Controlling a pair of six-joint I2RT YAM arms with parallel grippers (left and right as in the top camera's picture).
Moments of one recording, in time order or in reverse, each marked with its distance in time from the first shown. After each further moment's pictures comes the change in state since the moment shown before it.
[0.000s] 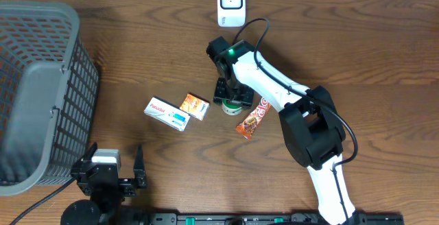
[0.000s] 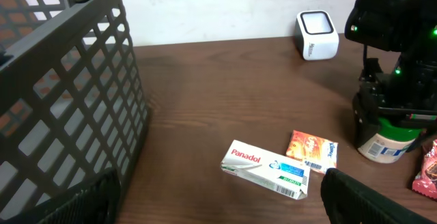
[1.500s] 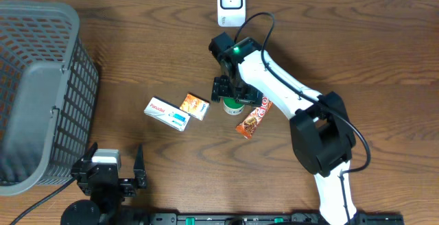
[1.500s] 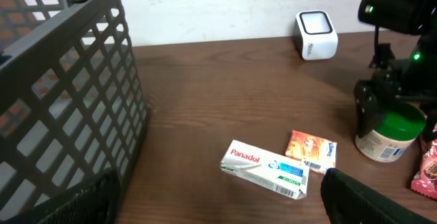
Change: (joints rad) left arm 0.000 0.000 0.000 0.000 0.003 0.000; right arm 0.000 -0.081 -0.024 -0.023 0.033 0.023
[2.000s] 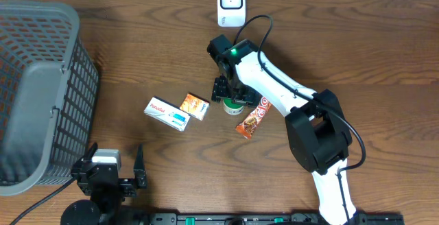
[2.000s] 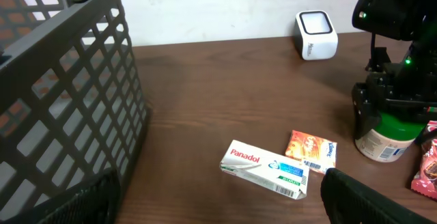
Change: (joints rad) left arm 0.000 0.000 0.000 0.000 0.000 0.000; right arm 0.005 0.019 -0.002 0.029 0.003 0.042
